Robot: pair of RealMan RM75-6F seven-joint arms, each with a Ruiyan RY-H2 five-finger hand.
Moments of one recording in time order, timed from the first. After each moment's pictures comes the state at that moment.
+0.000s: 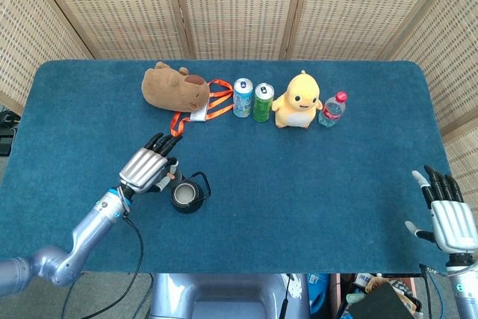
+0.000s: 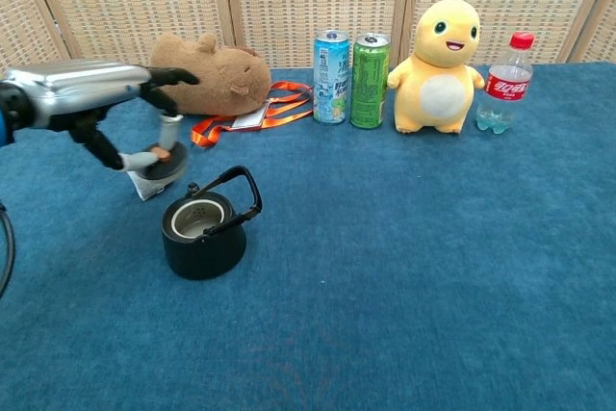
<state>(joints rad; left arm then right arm) -0.74 -1.34 -0.10 -1.61 1.21 0.93 0.34 0.11 -1.15 0.08 -1.50 -1.45 1.41 0.01</state>
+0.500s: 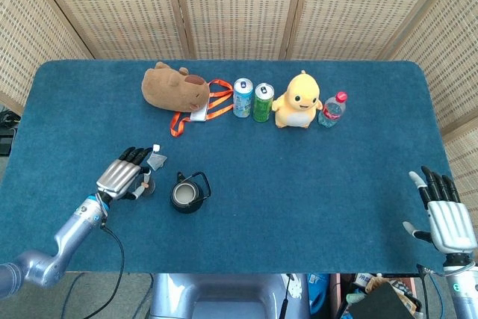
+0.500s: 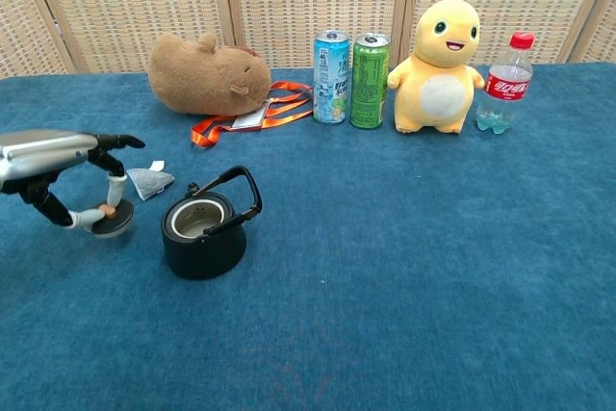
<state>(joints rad) -0.66 -1.42 -0.01 -1.34 1.29 0.88 0.09 0.12 -1.16 0.08 -1.50 -1.44 1.41 -0.02</state>
